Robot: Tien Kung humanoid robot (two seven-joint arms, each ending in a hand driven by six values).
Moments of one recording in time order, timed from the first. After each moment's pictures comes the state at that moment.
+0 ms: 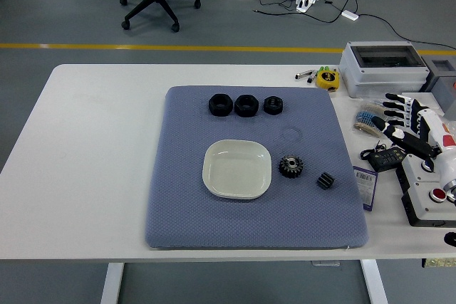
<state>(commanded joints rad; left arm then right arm) -0.15 0.14 -0.62 -0.21 0.84 0.21 0.13 0.18 -0.34 1.31 1.38 -1.50 -0.08 0.13</state>
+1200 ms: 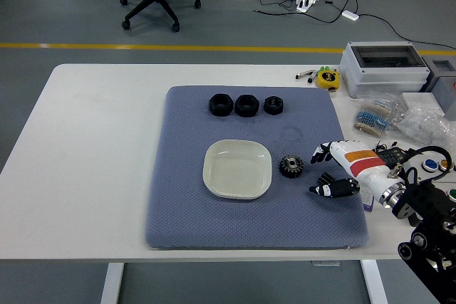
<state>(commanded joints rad) -0.14 0.15 -0.63 -0.21 0.85 0.21 0.14 0.32 -0.29 1.02 1.23 -2.16 -0.12 0.07</state>
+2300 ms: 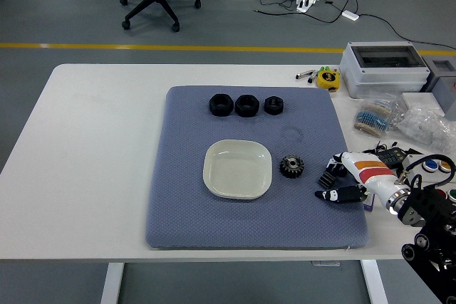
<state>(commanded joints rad) -0.15 0.14 -0.63 -0.21 0.85 0.21 0.14 0.32 -0.29 1.02 1.14 -2.12 -0.09 0.03</state>
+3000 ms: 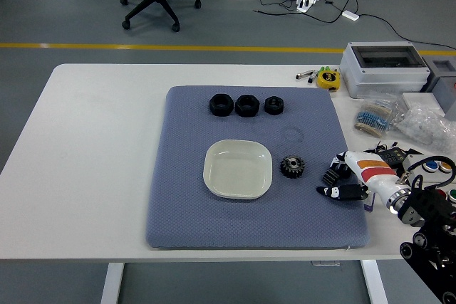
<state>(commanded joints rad) -0.16 0.14 -0.64 -0.21 0.86 0.21 0.14 0.34 -0.27 1.00 1.07 -2.10 -0.14 0.03</state>
